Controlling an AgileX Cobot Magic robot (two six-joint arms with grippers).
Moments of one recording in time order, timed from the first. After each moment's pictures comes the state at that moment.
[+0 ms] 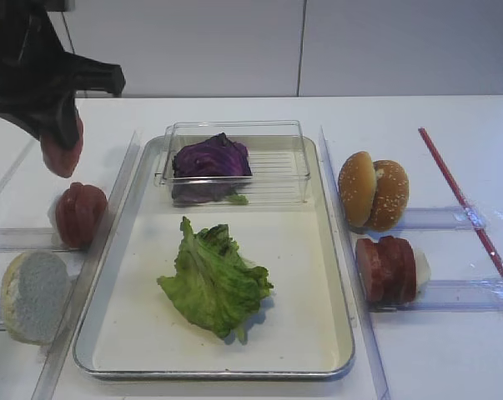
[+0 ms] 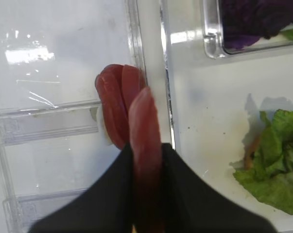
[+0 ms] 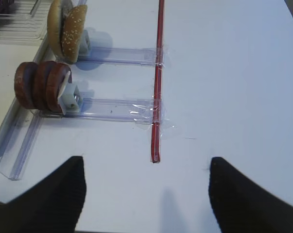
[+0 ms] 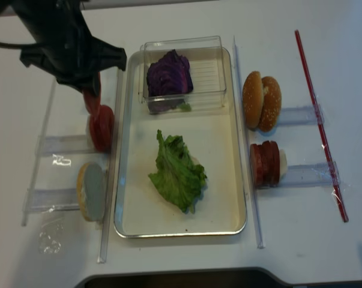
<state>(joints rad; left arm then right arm) -0.31 1.59 -1.45 0.07 1.23 -0.28 0.03 -0.01 -0.47 0.07 1.13 -0.07</state>
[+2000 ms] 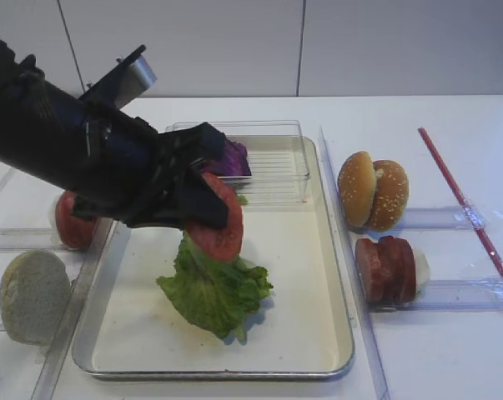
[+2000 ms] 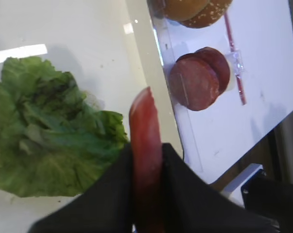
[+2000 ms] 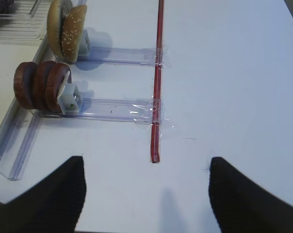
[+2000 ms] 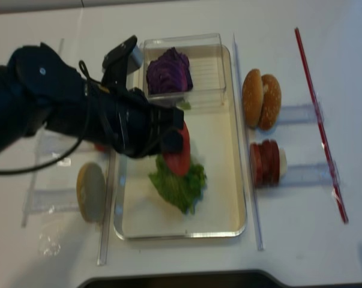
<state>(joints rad) -0.46 1.40 -0.93 -0.84 0.75 0.22 0.03 -0.01 -0.47 0.07 1.13 -0.07</state>
